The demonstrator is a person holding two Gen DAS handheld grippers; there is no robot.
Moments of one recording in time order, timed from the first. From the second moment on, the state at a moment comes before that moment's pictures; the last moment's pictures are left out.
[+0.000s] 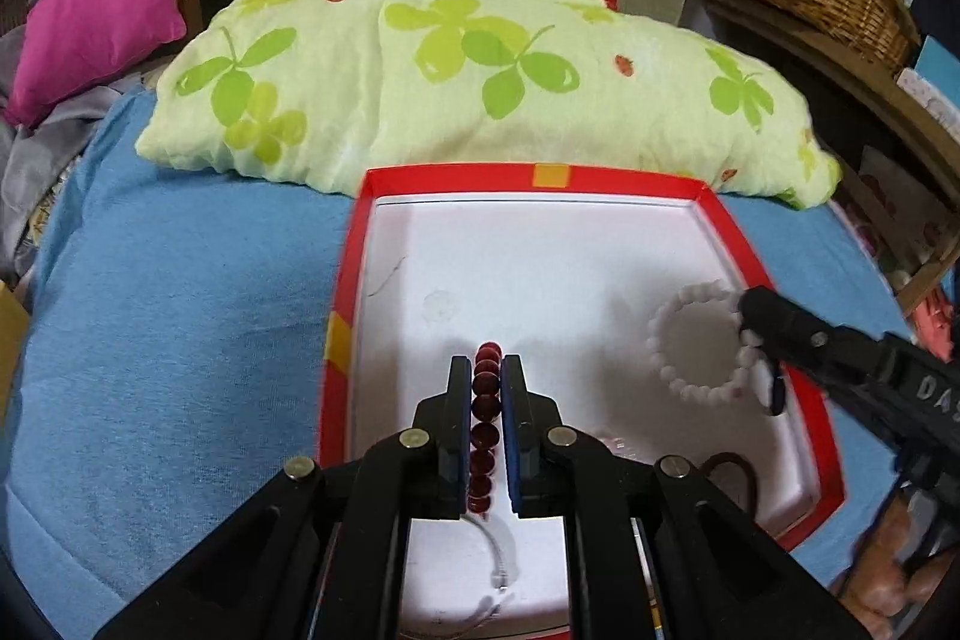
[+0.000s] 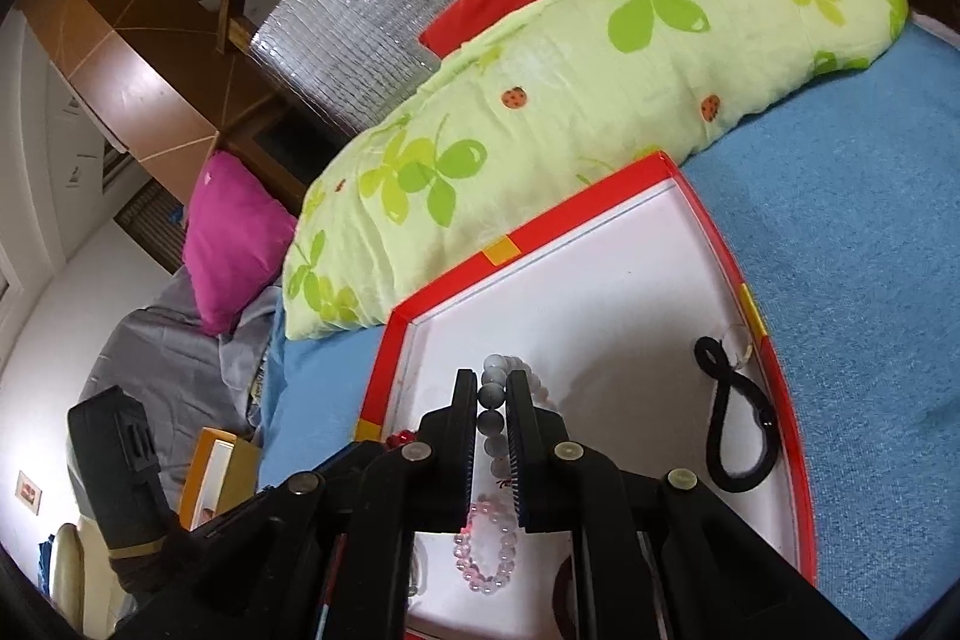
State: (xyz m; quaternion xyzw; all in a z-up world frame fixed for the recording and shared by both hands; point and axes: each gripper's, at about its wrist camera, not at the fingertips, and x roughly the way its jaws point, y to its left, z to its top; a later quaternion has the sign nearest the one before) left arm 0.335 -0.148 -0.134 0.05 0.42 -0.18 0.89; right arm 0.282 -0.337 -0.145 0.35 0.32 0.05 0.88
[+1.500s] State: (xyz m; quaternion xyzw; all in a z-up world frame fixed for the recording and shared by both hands) left arm 0.207 -0.097 -0.115 0.14 0.36 -0.09 0.92; right arm 0.163 -0.338 -0.113 0.26 0.34 -0.02 0.90
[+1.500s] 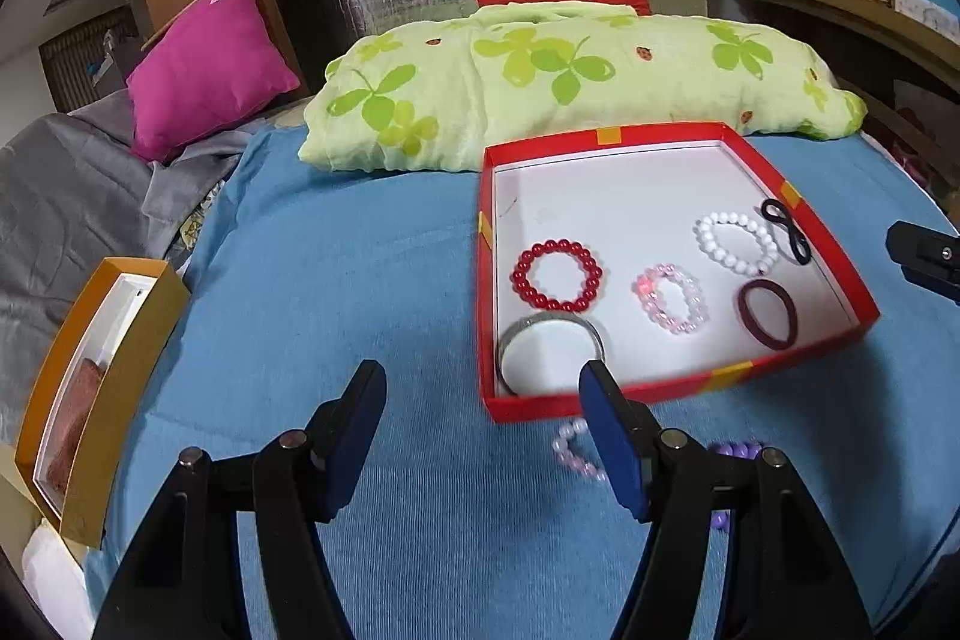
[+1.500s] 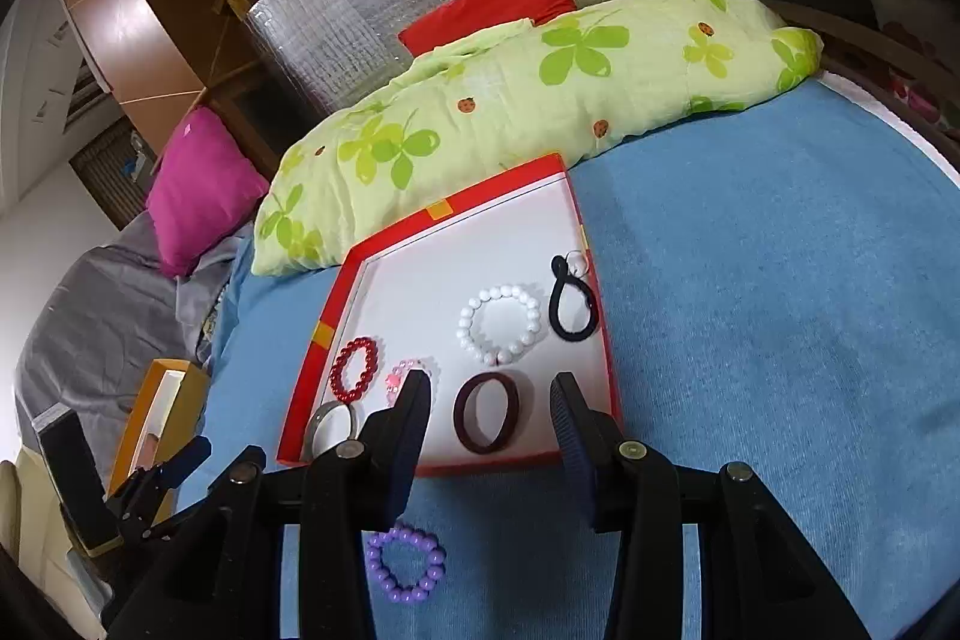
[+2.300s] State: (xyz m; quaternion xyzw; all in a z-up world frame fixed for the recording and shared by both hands) left arm 0.189 -0.071 -0.113 0.14 0.36 -0.08 0.92; right arm 0.138 -0.286 -0.136 0.23 0.40 0.02 0.89
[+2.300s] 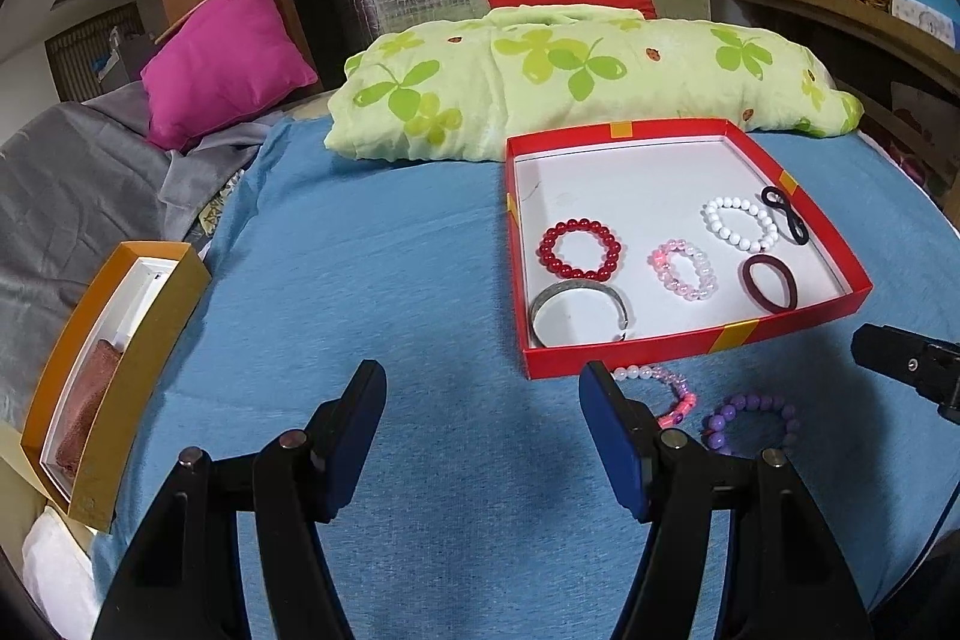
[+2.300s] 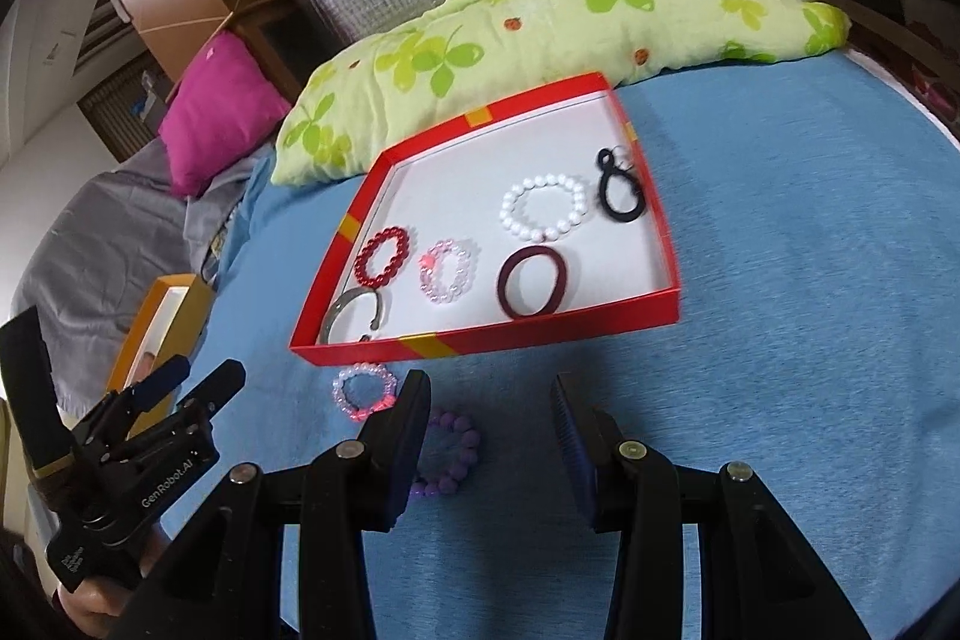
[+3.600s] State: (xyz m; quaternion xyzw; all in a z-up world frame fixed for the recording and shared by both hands) left arm 0.201 -0.078 -0.142 0.15 0.42 -0.11 0.89; right arm 0.151 -0.251 -0.177 0.13 0.46 0.01 0.88
